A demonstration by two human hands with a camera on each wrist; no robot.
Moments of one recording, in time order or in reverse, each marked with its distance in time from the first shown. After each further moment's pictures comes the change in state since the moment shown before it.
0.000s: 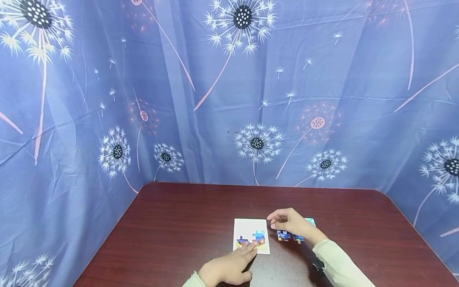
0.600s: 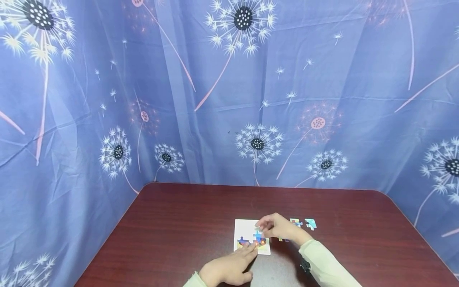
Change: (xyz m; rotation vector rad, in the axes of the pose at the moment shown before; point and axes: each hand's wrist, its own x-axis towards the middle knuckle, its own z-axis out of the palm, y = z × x) left_hand 0.001 -0.002 -0.001 0.009 -0.002 0.019; right_hand 0.021 -0.008 0.032 -0.004 -0.108 0.047
